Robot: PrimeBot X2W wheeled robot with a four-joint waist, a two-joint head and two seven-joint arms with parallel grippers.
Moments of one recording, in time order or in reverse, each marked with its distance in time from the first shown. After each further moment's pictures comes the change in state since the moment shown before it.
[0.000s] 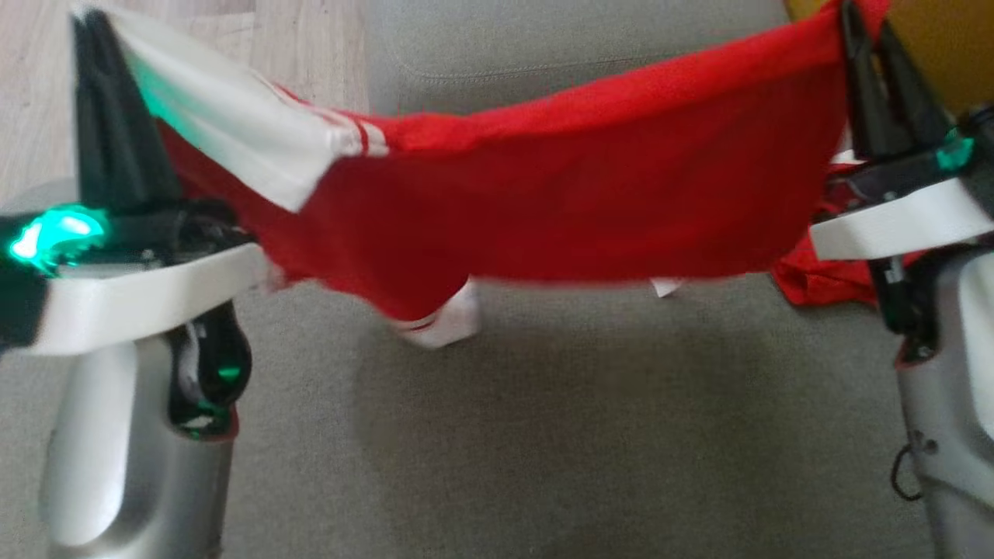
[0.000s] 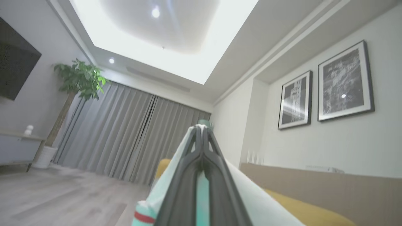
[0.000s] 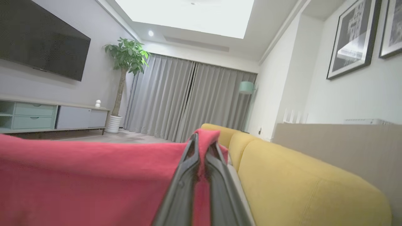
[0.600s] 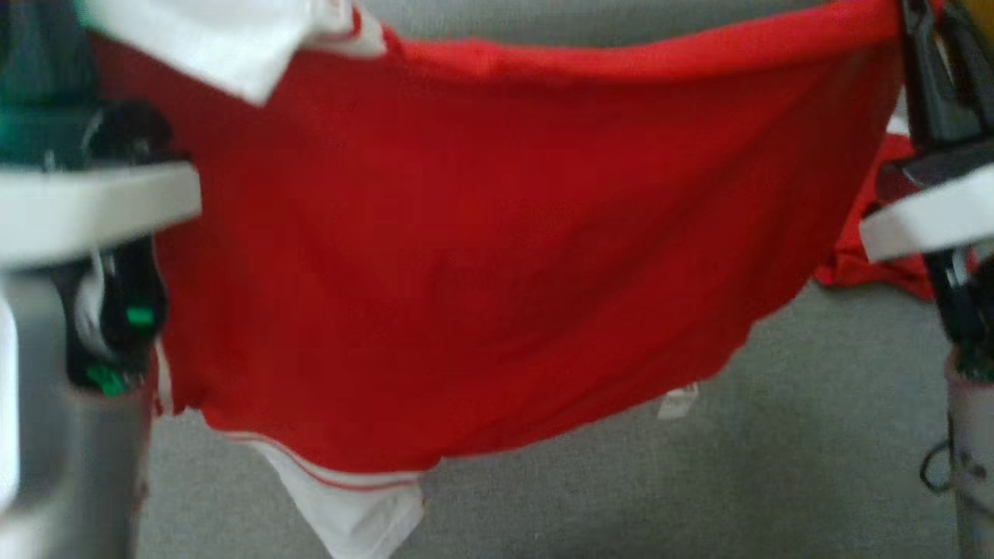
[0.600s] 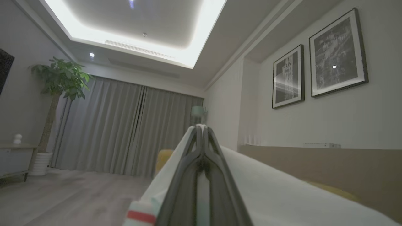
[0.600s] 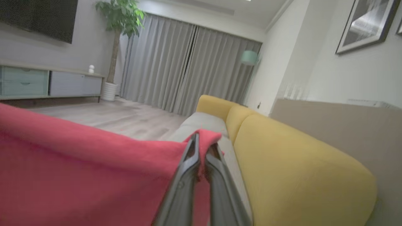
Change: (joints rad) left arm -0.165 0.115 0.009 -0.210 -0.005 0.034 0.315; right arm 0.037 -0.020 -0.054 -0.324 -0.013 0.000 0.365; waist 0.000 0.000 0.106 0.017
